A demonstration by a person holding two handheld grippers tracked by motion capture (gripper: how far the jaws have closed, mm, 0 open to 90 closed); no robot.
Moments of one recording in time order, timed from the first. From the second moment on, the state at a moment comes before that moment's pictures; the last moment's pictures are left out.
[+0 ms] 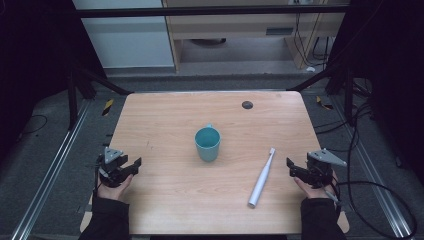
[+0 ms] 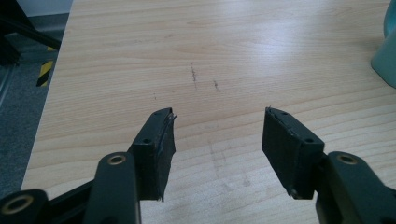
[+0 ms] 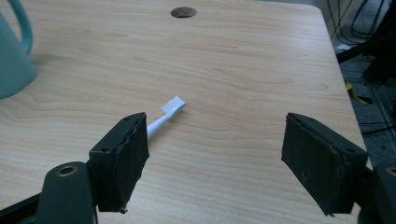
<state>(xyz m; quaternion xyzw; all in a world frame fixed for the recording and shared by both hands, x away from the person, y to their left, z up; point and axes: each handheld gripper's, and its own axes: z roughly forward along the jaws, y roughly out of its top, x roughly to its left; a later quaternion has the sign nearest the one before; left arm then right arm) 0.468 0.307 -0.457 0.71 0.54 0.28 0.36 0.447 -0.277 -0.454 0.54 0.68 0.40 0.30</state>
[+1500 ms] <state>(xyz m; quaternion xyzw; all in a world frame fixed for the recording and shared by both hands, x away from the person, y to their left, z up) 0.469 0.298 -0.465 0.74 0.53 0.24 0.35 0.428 -0.185 -0.459 0.42 0.81 0.39 0.14</state>
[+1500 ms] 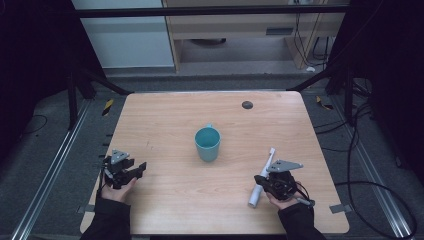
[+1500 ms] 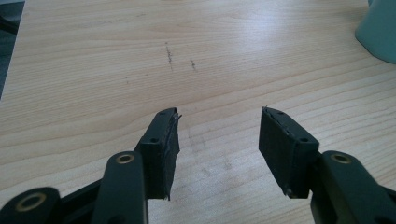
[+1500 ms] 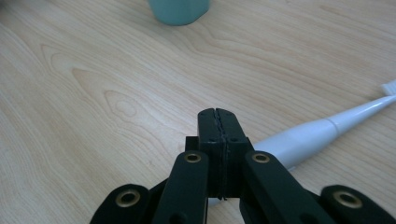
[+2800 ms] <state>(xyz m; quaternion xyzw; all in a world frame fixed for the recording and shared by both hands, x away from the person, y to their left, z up) 0.469 0.297 -0.465 0.74 0.52 0.24 0.34 0.428 -0.174 -0.476 0.41 0.84 0.34 0.12</state>
